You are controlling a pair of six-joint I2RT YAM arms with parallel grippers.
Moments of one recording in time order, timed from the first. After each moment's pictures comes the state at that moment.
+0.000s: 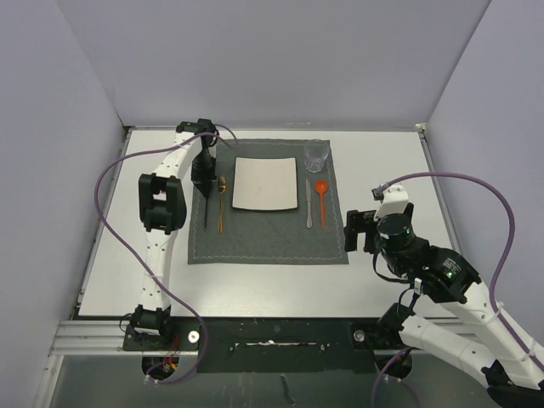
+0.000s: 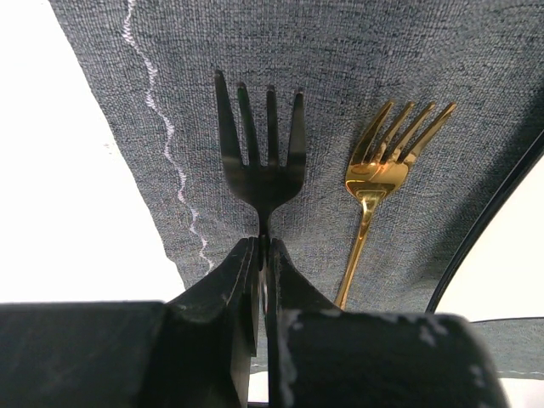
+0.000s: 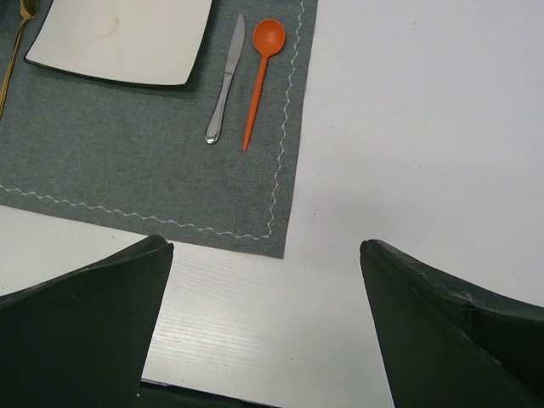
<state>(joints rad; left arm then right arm) -0.19 2.52 2.33 -1.34 -0.04 -0.23 0.77 0.72 0.99 -0.89 0.51 0.33</state>
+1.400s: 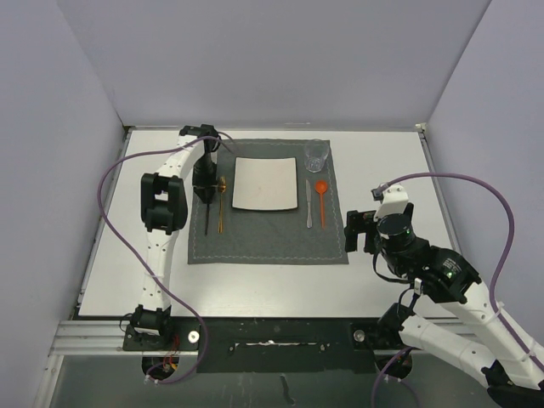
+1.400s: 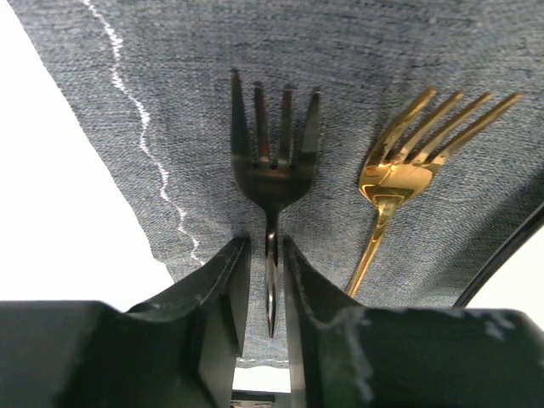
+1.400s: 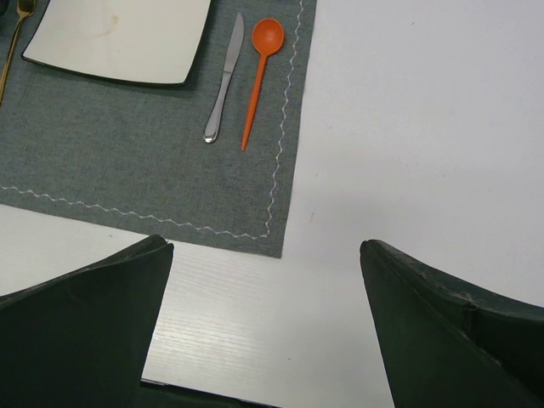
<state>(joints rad) -0.21 2.53 2.28 -1.34 -0.05 -0.25 0.77 0.71 0.99 -0.89 0.51 0.33</state>
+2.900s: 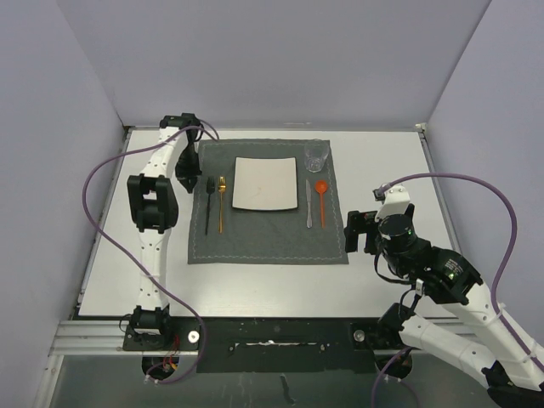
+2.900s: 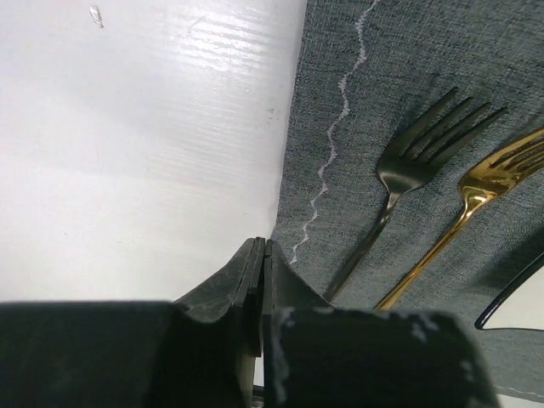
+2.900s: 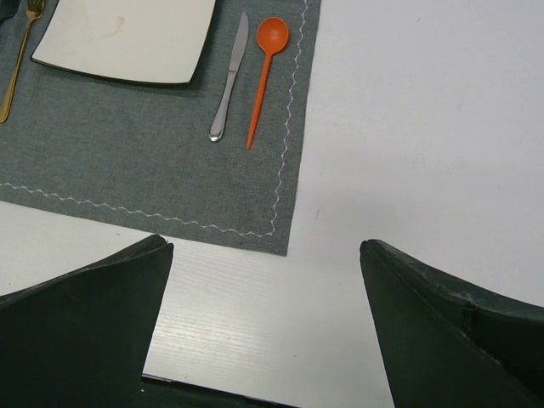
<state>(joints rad) -0.12 2.50 2.40 -1.44 -0.15 -0.30 0.77 0.71 0.99 -0.89 0.49 0.35</state>
